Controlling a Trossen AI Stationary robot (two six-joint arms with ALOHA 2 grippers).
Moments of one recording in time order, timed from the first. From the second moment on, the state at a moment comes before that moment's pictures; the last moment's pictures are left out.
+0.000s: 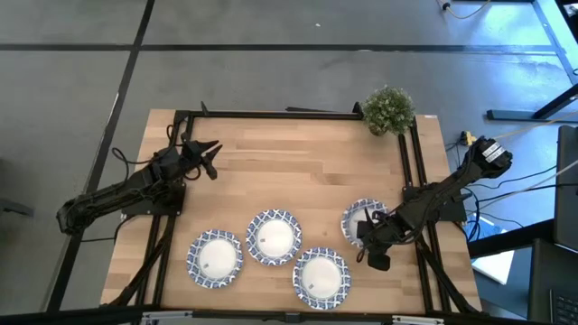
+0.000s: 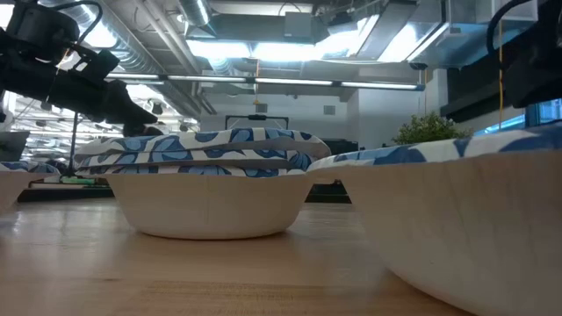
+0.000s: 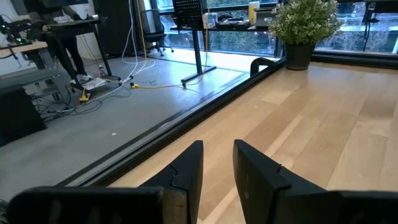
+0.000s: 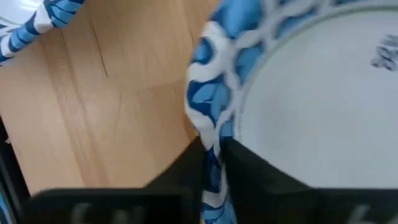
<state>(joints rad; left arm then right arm) 0.53 0.17 0.03 -0.01 -0.25 0.06 0.63 1.36 0.66 -0.56 -0.05 0.89</state>
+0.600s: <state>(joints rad) 0.53 0.17 0.03 -0.01 -0.25 0.06 0.55 1.36 0.74 -0.56 -0.08 0.78</state>
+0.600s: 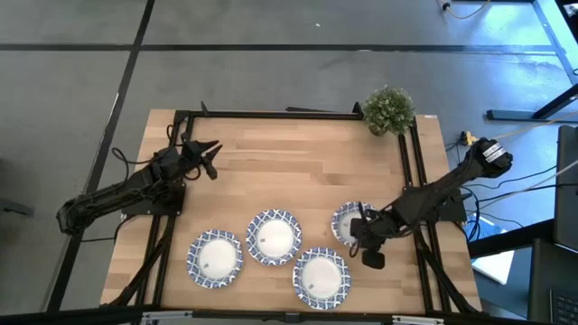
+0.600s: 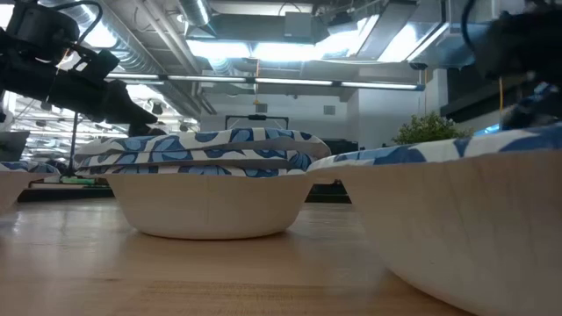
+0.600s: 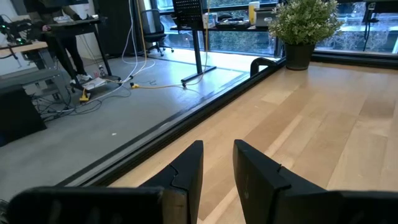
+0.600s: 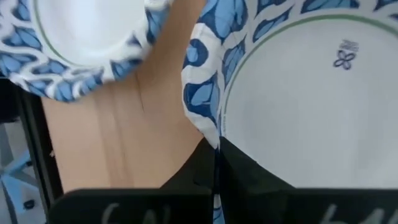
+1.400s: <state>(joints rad) 0.53 0.17 0.03 -0.01 -0.25 0.05 0.35 1.57 1.18 -0.79 -0.01 0.36</state>
